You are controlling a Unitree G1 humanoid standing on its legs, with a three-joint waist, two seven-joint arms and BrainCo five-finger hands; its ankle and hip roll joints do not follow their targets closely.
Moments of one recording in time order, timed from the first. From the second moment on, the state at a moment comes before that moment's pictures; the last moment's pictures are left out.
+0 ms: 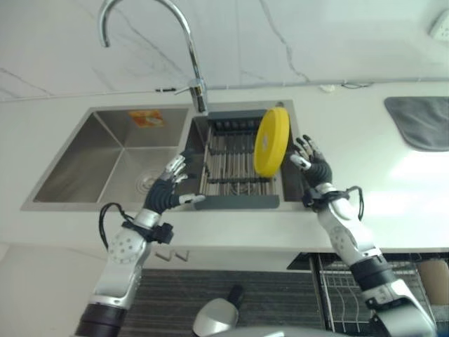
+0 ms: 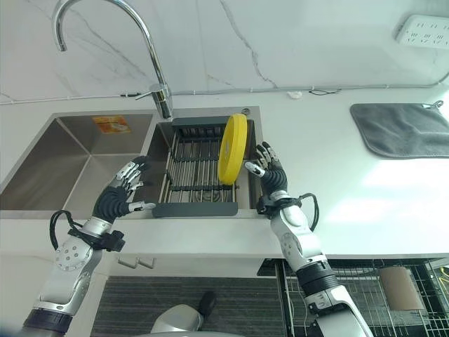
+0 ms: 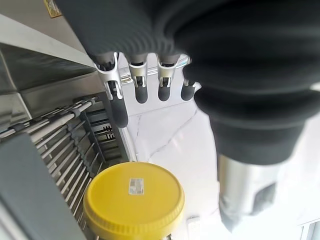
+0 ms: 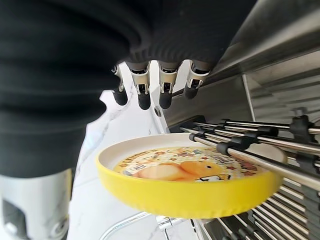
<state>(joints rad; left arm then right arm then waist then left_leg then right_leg) 0.04 0.48 -0.04 -0.07 -0.29 -0.26 -0.19 -0.34 -0.31 0.23 0.19 0.65 -0.04 -0.10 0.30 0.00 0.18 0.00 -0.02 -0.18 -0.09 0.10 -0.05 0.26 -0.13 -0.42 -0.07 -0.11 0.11</state>
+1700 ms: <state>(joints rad) 0.03 0.49 -0.09 -0.07 -0.28 -0.26 -0.20 -0.51 -0.30 0.27 0.23 0.47 0.05 -0.35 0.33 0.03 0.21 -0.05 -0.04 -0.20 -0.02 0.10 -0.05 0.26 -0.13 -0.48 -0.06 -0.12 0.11</state>
